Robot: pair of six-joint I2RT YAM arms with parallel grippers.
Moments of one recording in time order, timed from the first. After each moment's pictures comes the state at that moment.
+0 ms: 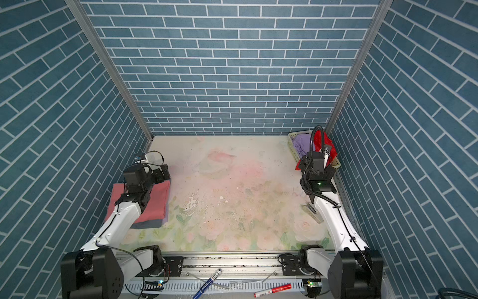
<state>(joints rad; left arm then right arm) 0.12 1.12 0.57 0.09 -0.03 -0.15 0.10 1.14 0.85 -0.23 0.49 0.29</state>
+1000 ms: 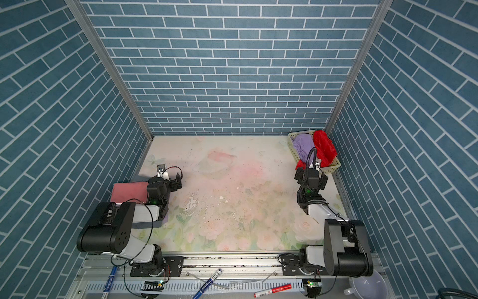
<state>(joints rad) -0.03 1.52 0.35 0.86 -0.23 0.01 0.05 1.30 0.49 0.43 0.35 0.11</state>
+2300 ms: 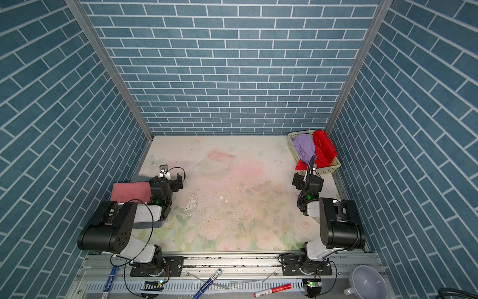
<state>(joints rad) -0.08 1.53 0.35 0.85 -0.35 0.04 -0.03 1.54 0.41 0.76 0.14 0.05</state>
